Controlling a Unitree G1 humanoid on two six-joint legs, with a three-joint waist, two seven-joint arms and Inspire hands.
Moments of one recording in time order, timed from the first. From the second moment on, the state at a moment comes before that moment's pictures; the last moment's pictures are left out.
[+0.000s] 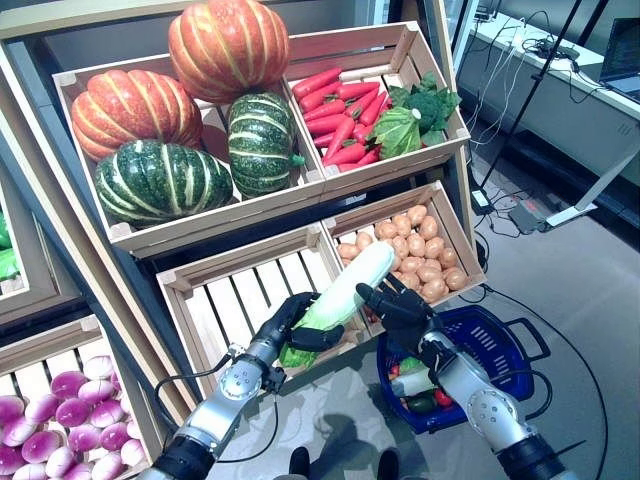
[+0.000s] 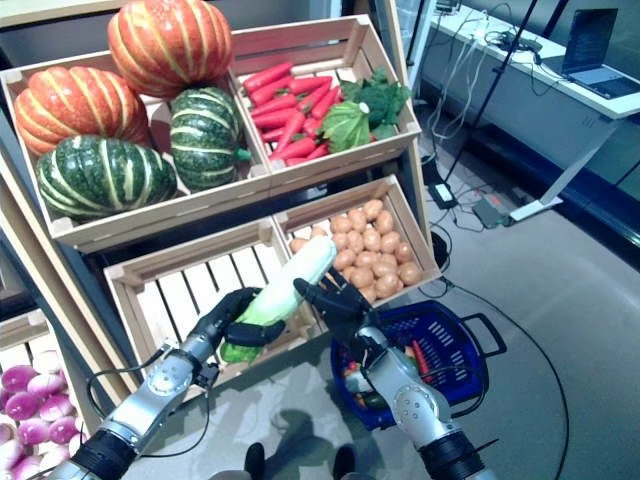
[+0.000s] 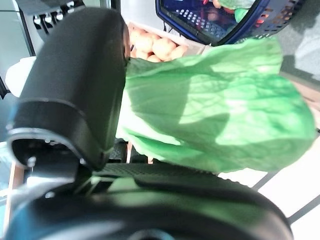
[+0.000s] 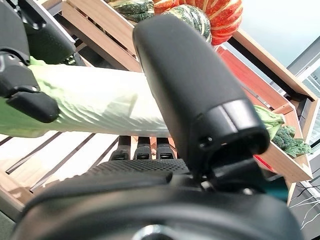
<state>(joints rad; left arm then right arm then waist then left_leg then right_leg) -0.11 0.46 -0.39 0.24 -0.16 -0.01 0.02 -0.12 -0.35 0.33 0.04 1.19 0.16 -0.13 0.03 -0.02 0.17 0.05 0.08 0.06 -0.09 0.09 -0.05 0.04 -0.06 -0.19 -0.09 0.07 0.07</state>
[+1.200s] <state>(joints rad) -0.13 0.51 -0.41 0.24 -0.17 -0.06 -0.08 -0.18 -0.34 0.33 0.15 1.23 0.15 -0.09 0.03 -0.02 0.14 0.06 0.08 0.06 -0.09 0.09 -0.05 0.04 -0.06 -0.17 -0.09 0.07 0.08</state>
